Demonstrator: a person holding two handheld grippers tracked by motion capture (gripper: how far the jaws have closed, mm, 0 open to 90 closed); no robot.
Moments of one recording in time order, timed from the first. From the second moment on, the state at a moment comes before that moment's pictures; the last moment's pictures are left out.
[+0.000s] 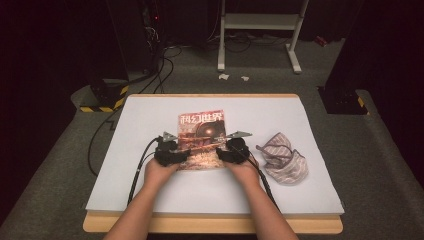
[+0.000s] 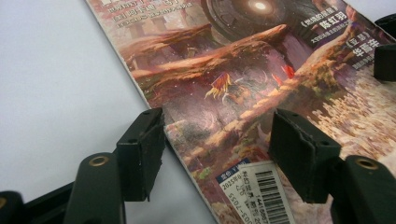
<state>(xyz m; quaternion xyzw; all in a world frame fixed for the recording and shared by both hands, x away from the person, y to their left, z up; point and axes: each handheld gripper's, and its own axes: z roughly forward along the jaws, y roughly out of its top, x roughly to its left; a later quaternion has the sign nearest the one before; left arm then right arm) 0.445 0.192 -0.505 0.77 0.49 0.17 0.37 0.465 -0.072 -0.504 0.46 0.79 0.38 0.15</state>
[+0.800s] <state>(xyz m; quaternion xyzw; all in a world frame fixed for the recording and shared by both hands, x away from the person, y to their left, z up) 0.381 0.176 -0.505 0.79 0.46 0.16 0.38 0.389 -0.097 -0.505 0.43 0.80 0.38 0.17</state>
